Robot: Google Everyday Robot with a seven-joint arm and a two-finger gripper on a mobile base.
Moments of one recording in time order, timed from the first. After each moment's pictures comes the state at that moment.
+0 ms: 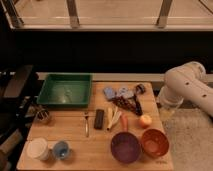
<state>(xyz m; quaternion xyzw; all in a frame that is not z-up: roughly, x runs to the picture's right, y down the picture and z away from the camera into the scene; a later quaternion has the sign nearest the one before) 0.285 0.106 0.684 -0.28 0.02 0.02 0.96</state>
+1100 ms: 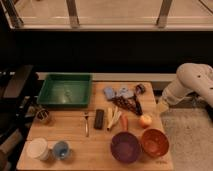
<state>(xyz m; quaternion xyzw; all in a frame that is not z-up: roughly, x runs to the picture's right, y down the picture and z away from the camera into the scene) 0.289 0.092 0.726 -0.28 0.02 0.35 0.89</state>
